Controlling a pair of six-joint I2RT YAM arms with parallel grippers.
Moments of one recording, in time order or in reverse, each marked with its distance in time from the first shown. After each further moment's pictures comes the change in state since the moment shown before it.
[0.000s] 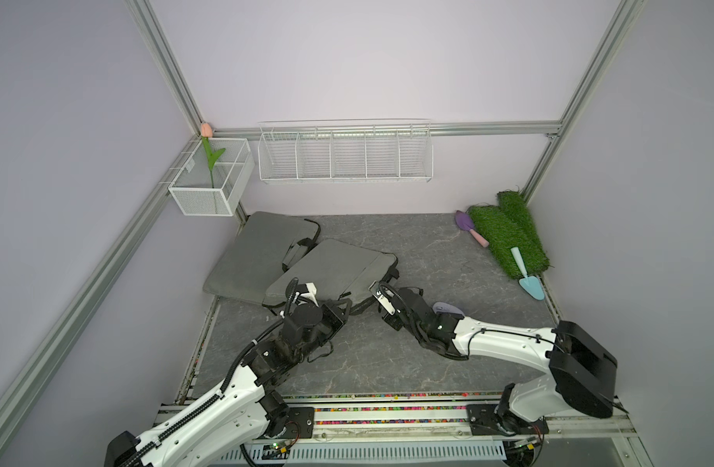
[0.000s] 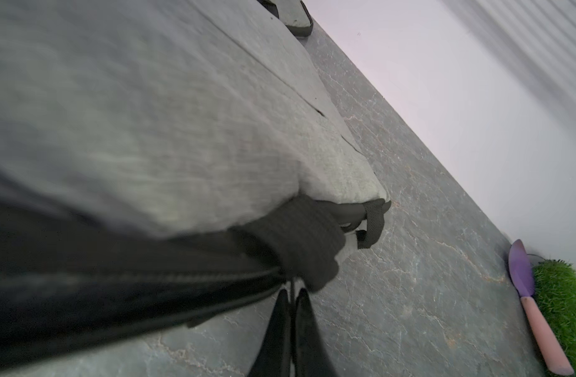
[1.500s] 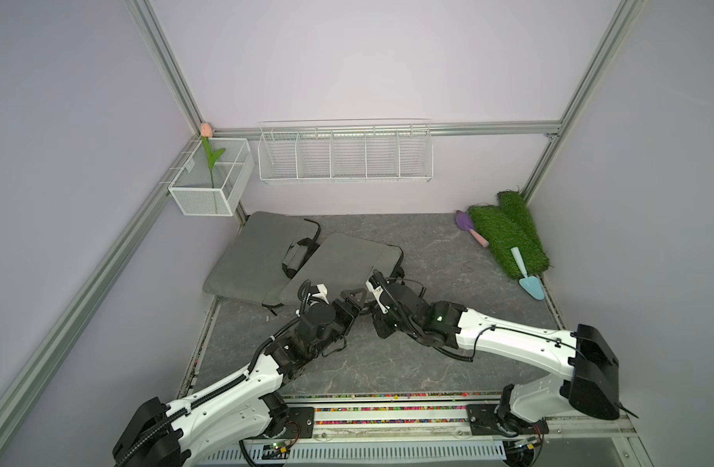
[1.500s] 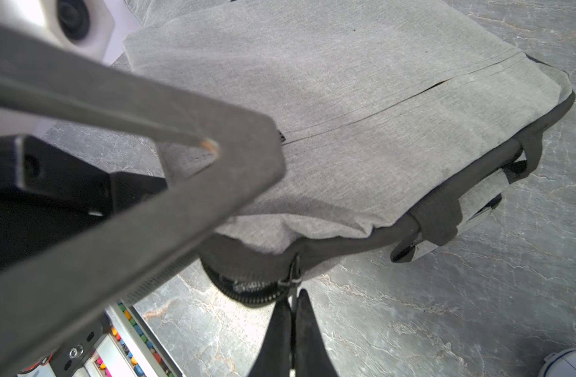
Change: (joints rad) left arm -0.044 0.199 -0.073 0.314 -0.003 -0.169; right arm 0.107 -0.034 0.264 -0.455 -0.231 0.600
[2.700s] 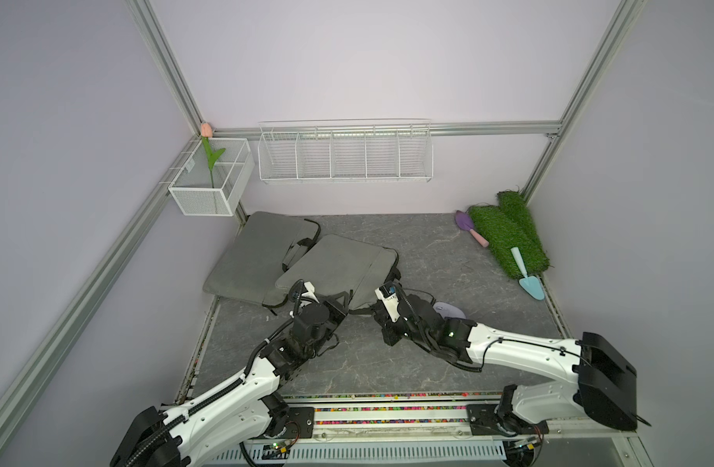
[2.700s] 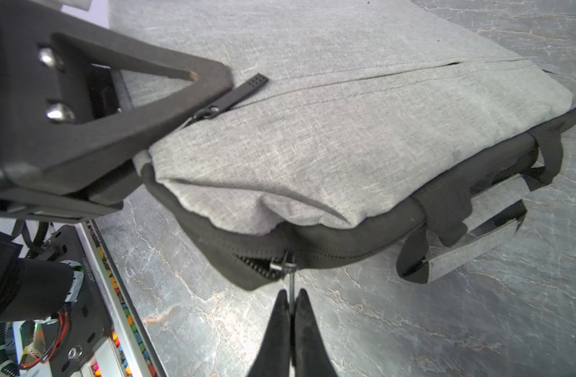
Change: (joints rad) left arm 0.069 -0.056 -0.036 -0.029 -0.145 0.173; right arm -0.040 -0.100 -0.291 0.349 -0.067 -0.031
